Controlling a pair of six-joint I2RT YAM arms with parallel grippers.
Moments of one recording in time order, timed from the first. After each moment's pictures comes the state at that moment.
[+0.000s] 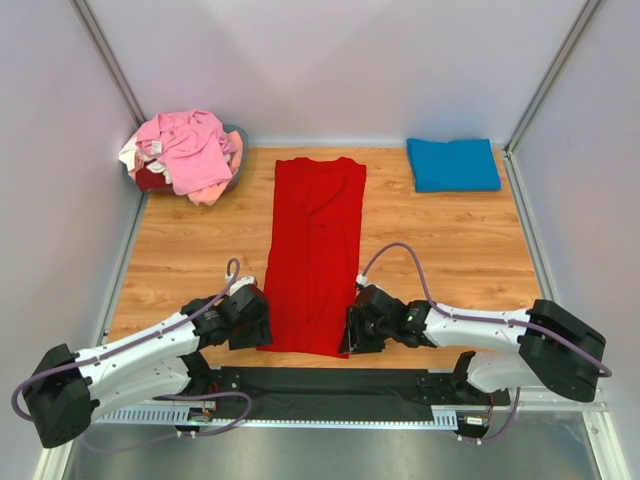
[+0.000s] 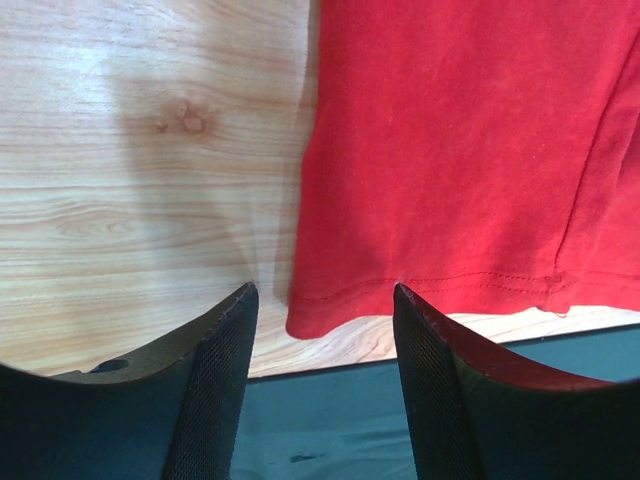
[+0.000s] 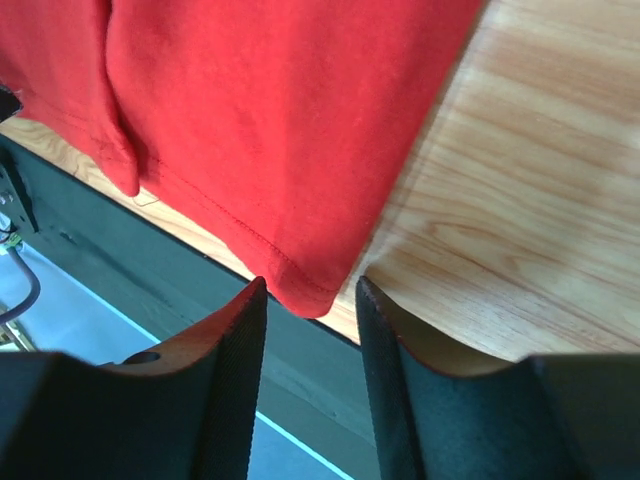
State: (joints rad) left arm -0.87 0.89 0.42 -0.70 -0.12 -0.96; right arm 1.06 1.28 0.49 -0.18 -0.14 1.02
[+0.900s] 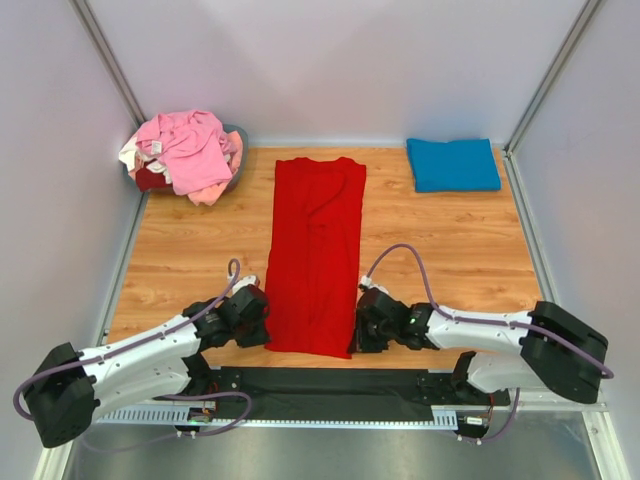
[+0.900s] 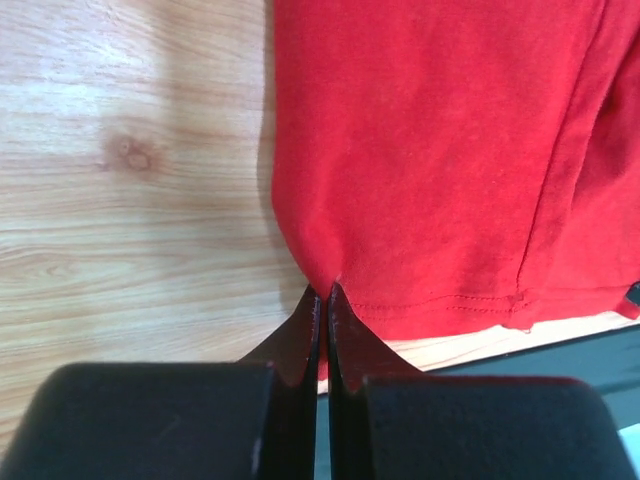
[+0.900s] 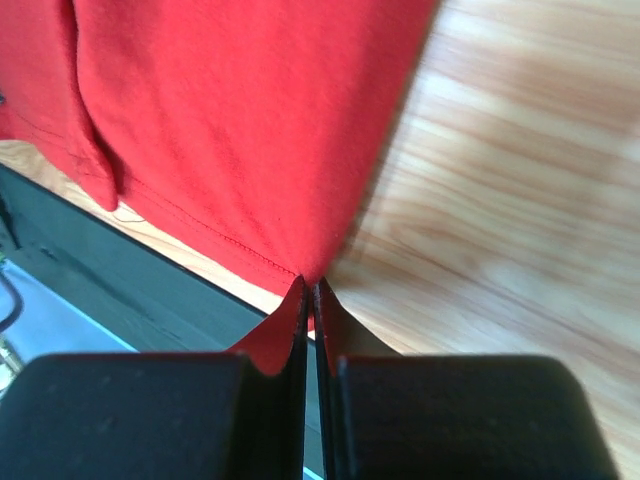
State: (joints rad) left arm -0.87 0.90 0.37 -0.56 -0.10 -0.98; right arm 1.06 1.29 0.46 -0.15 -0.11 1.04
